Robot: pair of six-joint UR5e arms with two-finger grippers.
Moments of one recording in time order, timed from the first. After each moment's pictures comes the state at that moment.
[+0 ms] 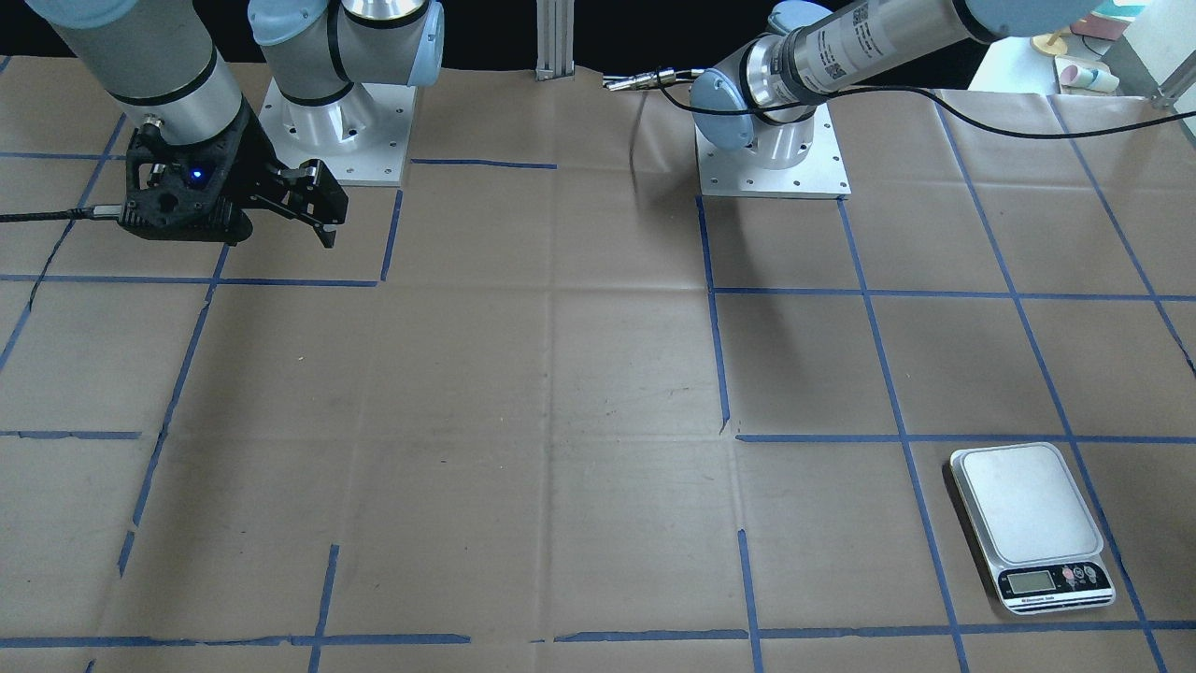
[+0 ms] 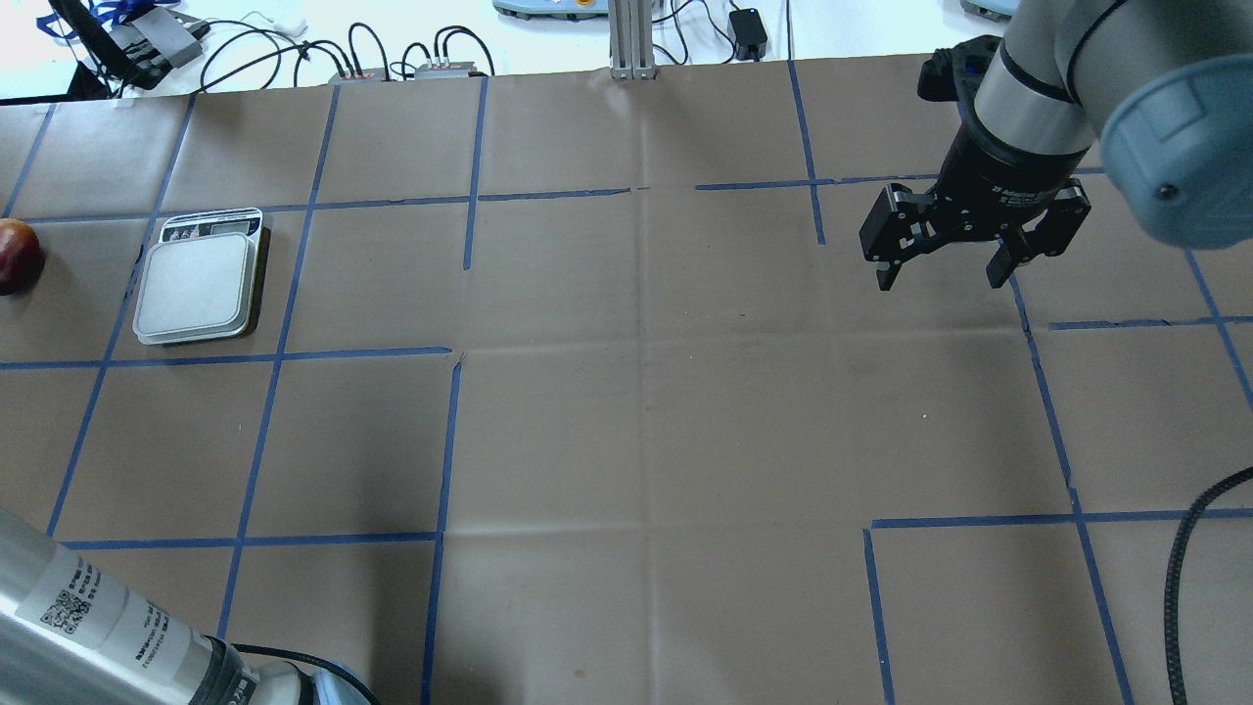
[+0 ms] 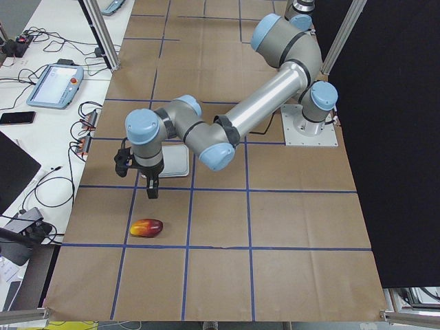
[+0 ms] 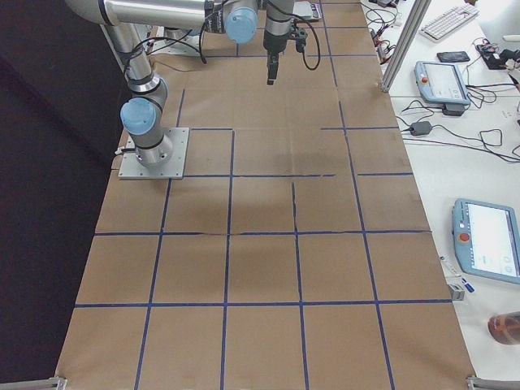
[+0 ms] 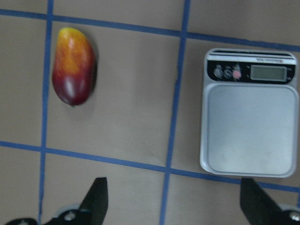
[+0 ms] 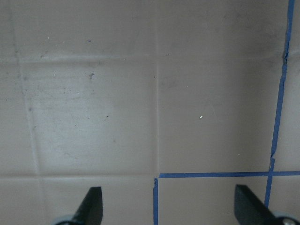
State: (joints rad) left arm -0.79 -2.30 -0.92 -1.38 1.56 0.70; right arm 1.53 -1.60 1.68 -1.57 -1.56 -0.02
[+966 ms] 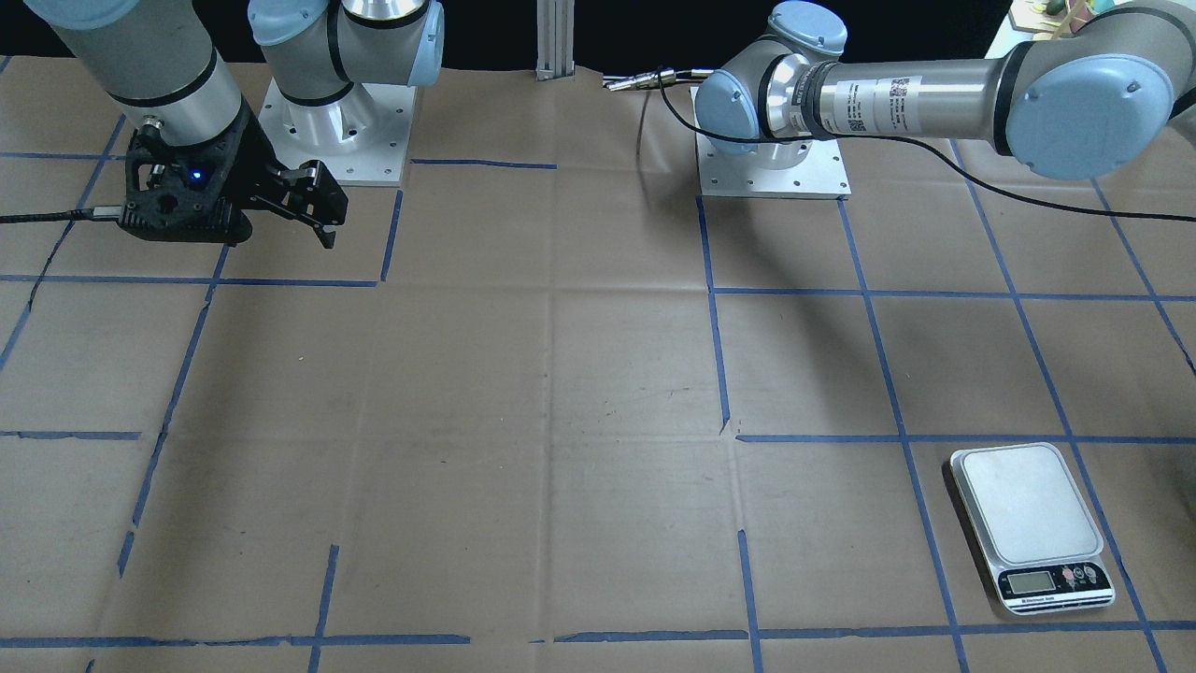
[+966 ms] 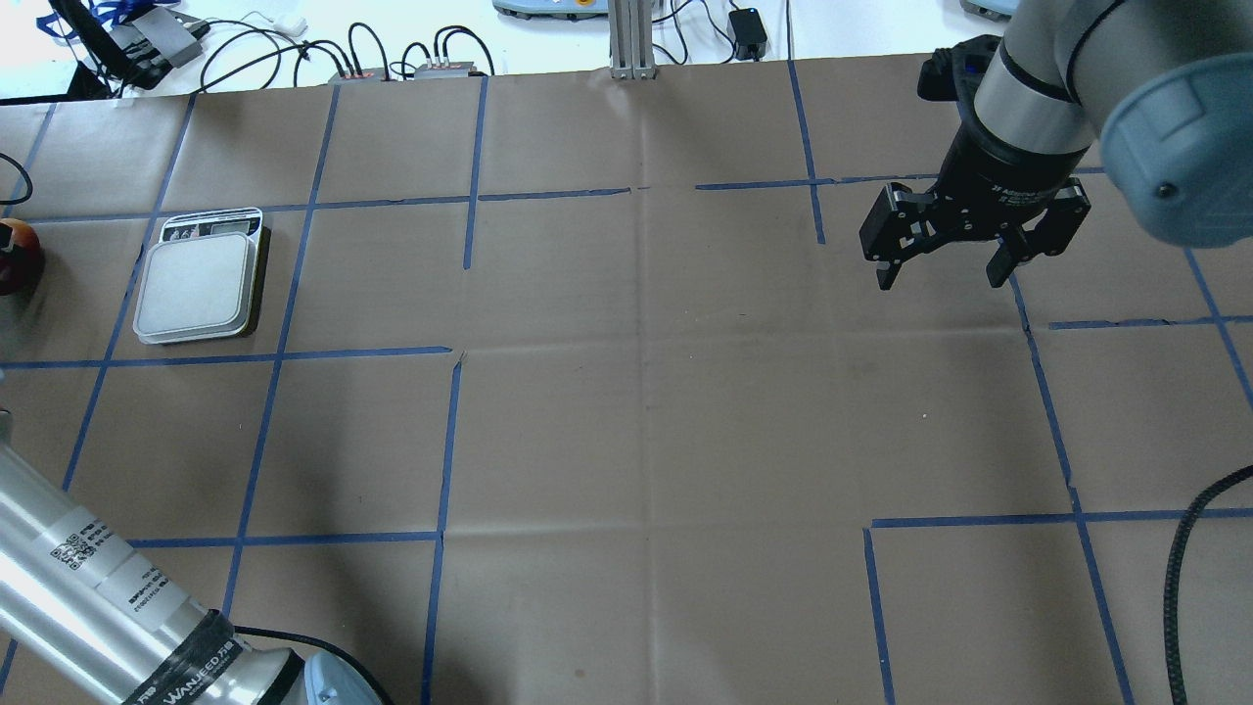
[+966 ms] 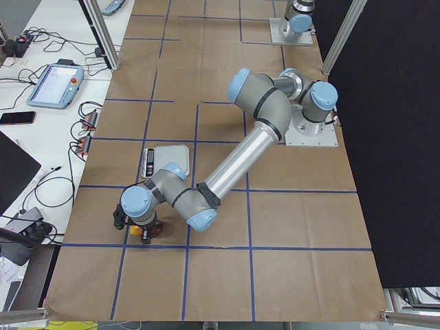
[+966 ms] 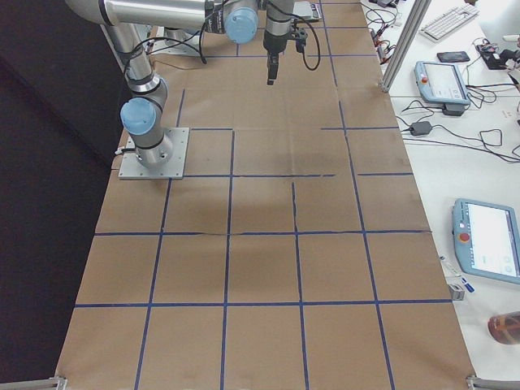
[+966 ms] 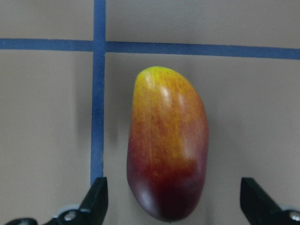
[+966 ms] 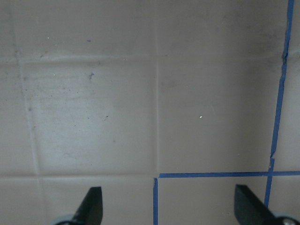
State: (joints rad) left arm -0.75 -2.61 -0.76 -1.31 1.49 0.77; right arm 1.53 -1.60 1.68 -1.57 -1.56 -0.02
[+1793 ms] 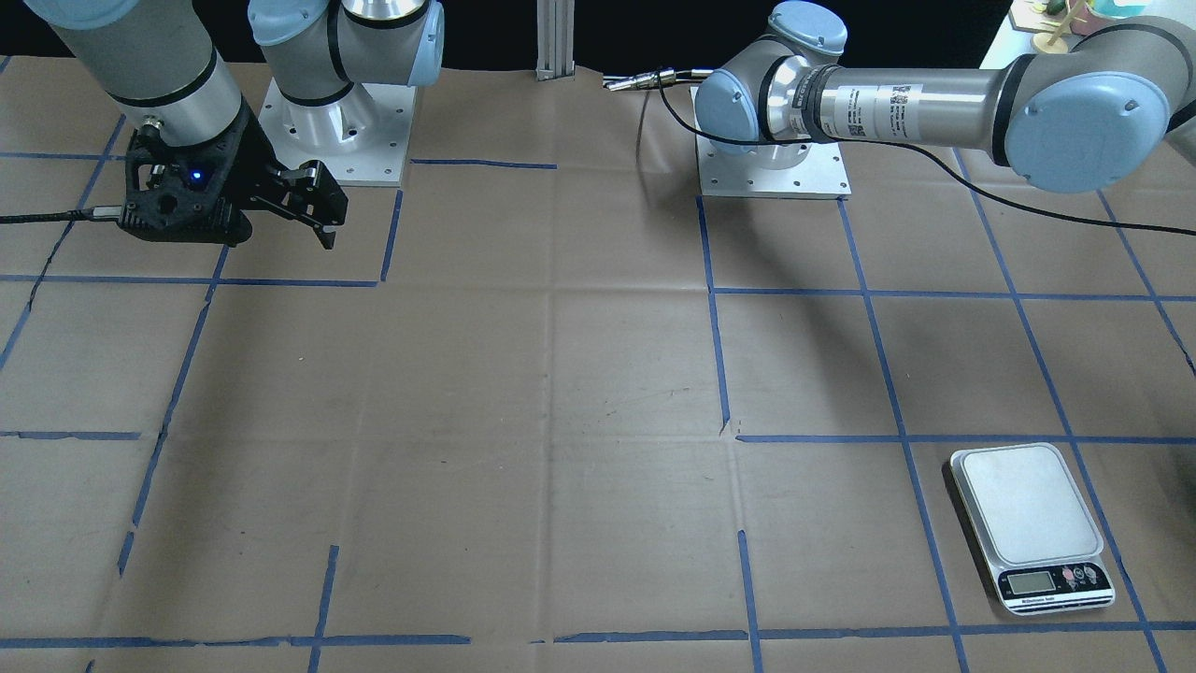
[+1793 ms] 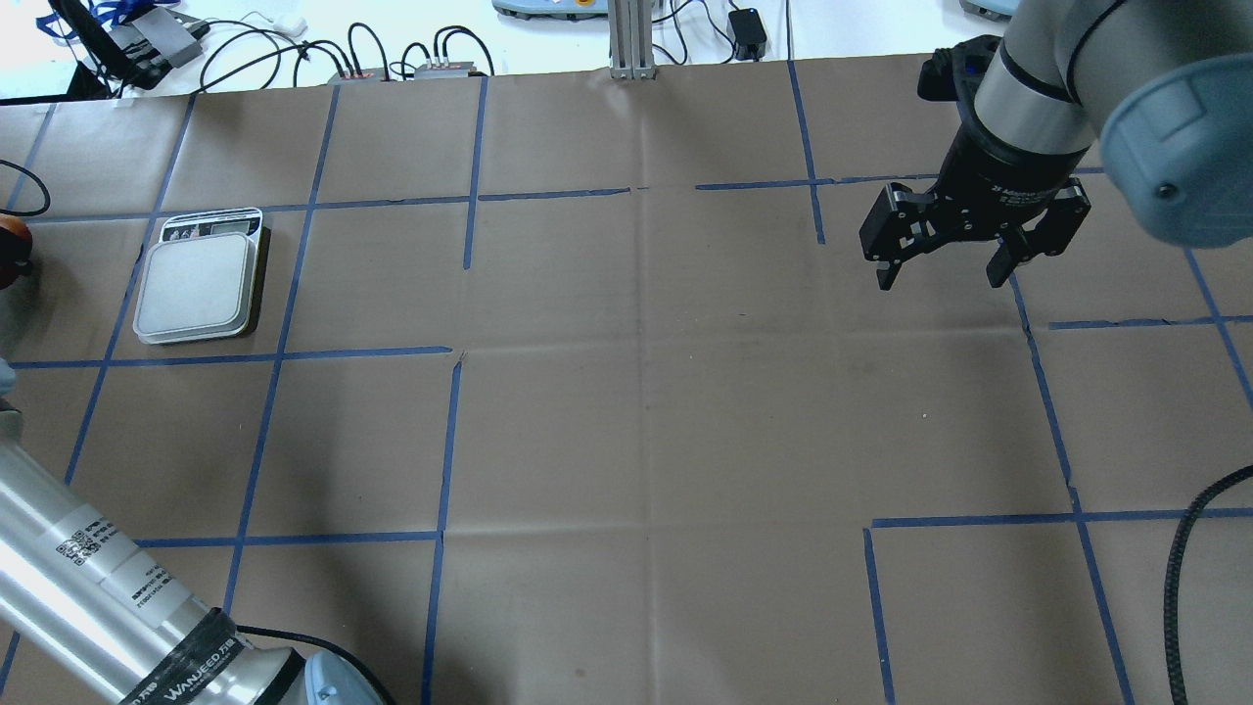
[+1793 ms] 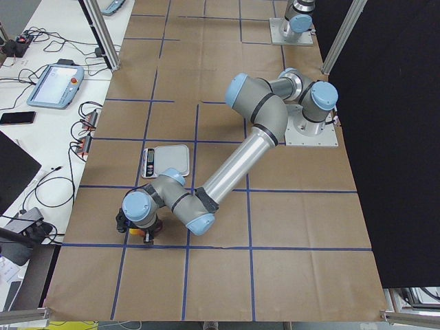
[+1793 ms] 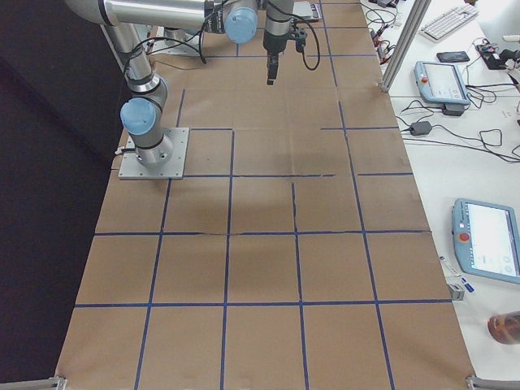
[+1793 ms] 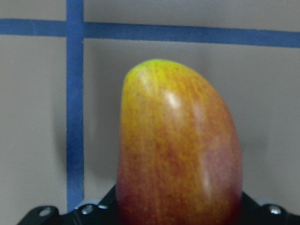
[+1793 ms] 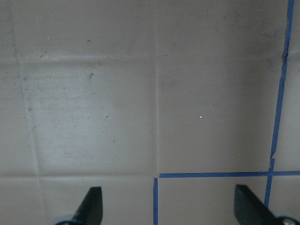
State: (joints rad) left arm -0.75 -2.62 -0.76 -1.31 1.50 0.77; right arm 1.53 -1.60 1.68 -1.57 -1.56 -0.02
